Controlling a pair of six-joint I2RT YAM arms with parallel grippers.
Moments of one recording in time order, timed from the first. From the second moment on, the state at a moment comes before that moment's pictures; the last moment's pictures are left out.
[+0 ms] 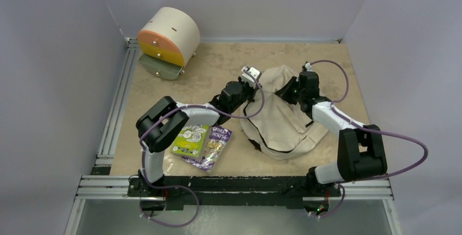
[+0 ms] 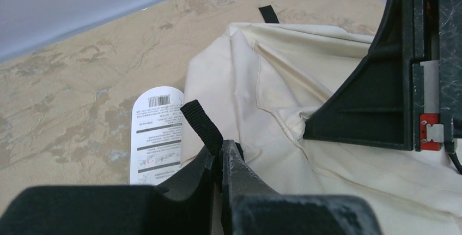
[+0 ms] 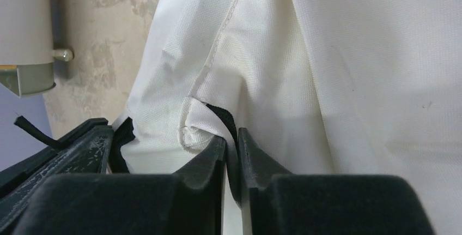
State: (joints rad) left arm -0.83 1.94 1.10 0.75 -0.17 -0.05; right arm 0.16 1.43 0.78 -0.01 -0.15 0.74
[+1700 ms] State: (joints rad) left arm -0.85 1.95 1.01 0.91 -0.19 0.00; right arm 0.27 1.81 1.27 -0.27 -0.11 0.60
